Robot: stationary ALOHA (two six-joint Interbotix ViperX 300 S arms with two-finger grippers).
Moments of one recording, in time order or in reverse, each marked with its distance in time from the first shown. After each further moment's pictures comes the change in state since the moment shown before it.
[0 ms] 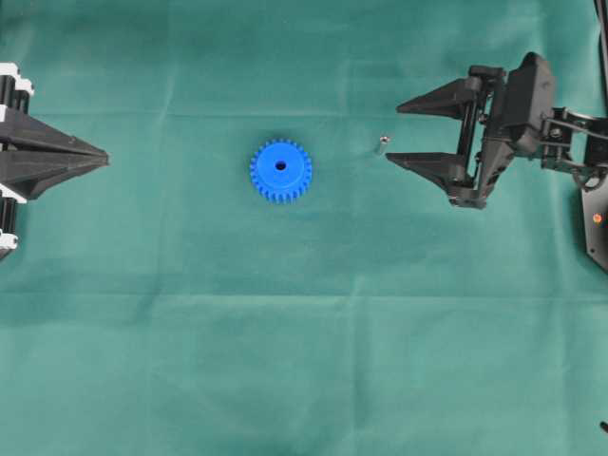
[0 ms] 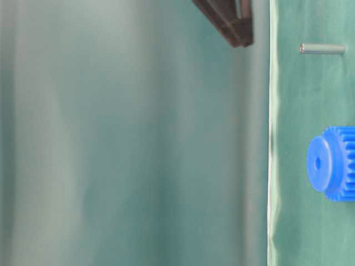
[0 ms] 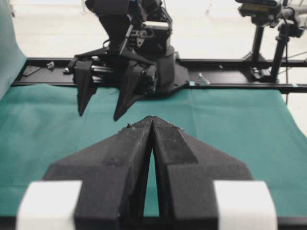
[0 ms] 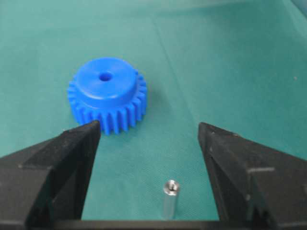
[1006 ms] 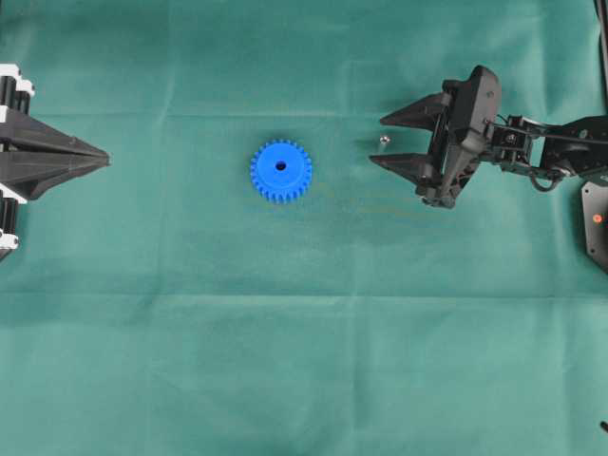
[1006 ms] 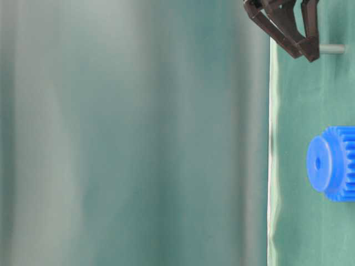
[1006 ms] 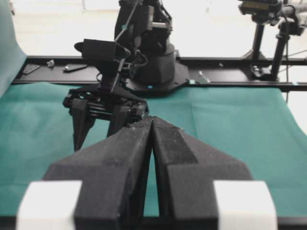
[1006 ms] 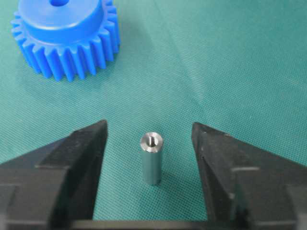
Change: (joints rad) left arm 0.000 0.000 0.000 0.000 0.005 0.000; right arm -0.028 0.301 -0.049 0.021 -0.129 0.000
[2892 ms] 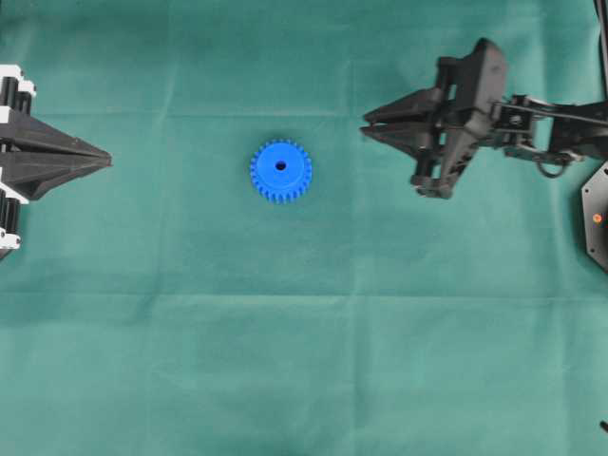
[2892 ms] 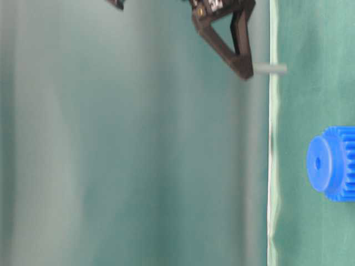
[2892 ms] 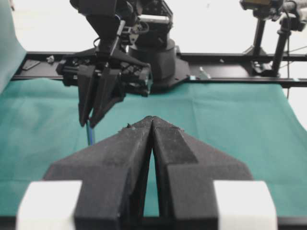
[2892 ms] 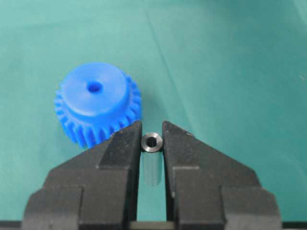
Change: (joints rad) left arm 0.000 0.008 0.000 0.000 0.005 -0.002; right arm 0.043 -0.229 -0.120 -0.005 0.298 0.000
